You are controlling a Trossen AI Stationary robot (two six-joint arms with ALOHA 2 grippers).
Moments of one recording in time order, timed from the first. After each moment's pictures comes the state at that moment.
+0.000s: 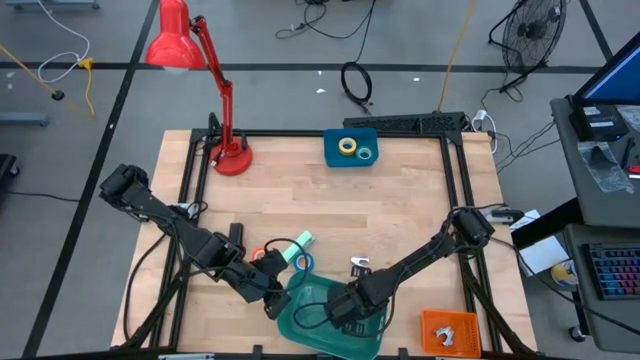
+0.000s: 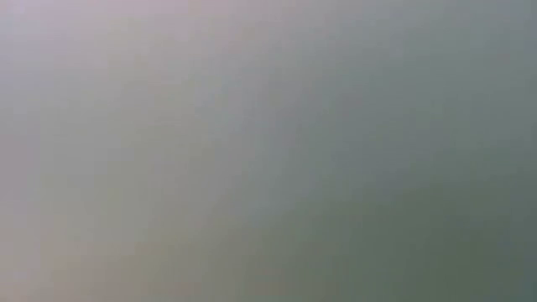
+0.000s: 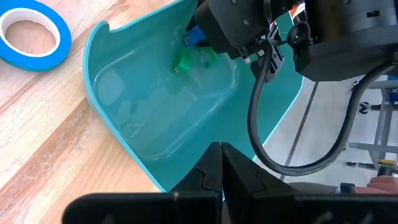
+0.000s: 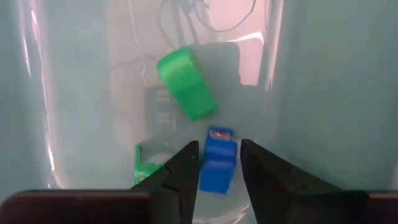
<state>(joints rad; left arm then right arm) -0.59 1.52 1.23 -0.47 -0.11 -1.31 0.54 2.13 1.65 -0.90 0.00 0.75</state>
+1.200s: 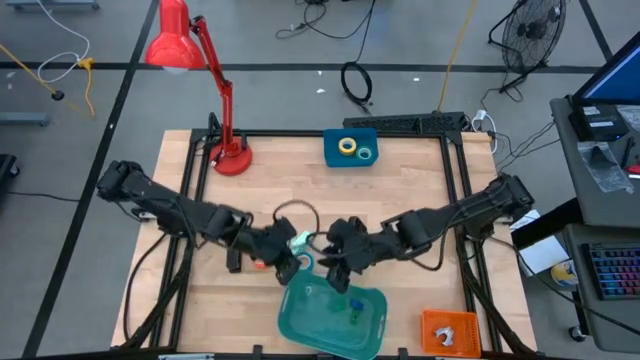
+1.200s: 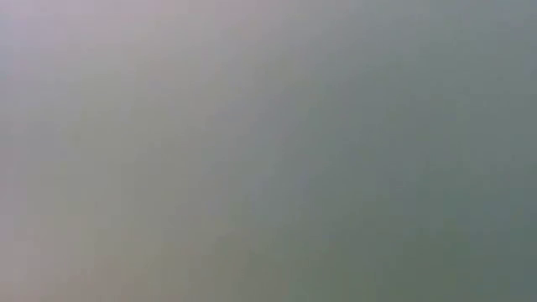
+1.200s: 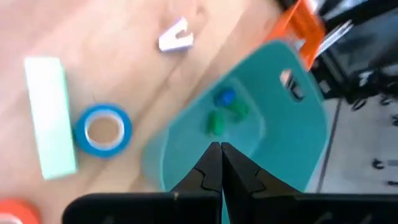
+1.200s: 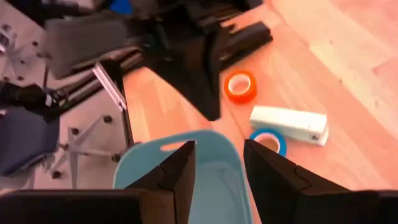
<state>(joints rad) -0.38 1.47 1.23 -0.52 -0.09 -1.06 0.38 1.71 1.65 -0.66 0.27 0.79</state>
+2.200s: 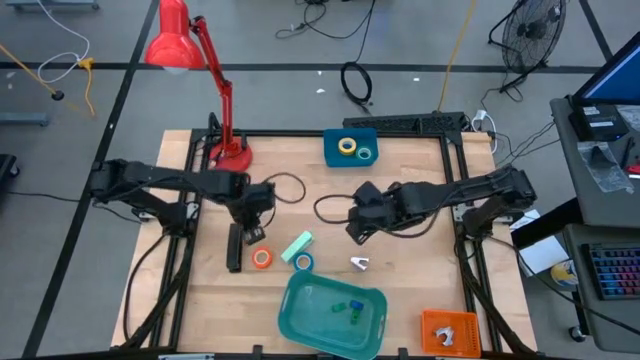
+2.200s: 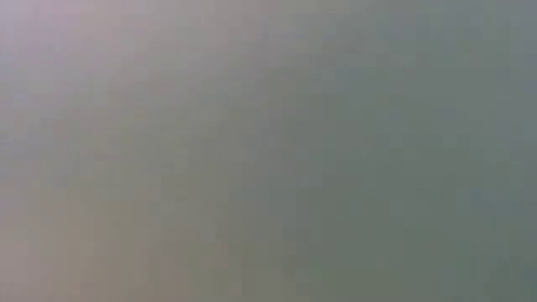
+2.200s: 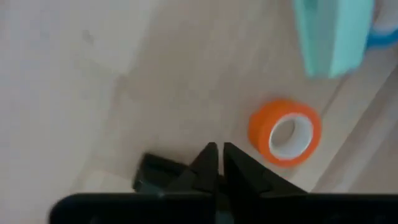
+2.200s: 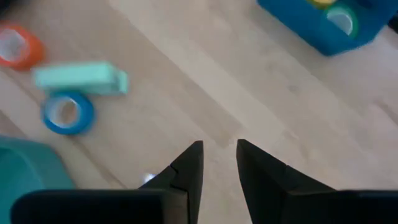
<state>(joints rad) 0.07 1.36 0.93 -1.00 0.16 -0.39 0.21 1.66 1.62 -1.28 0.39 0.98</state>
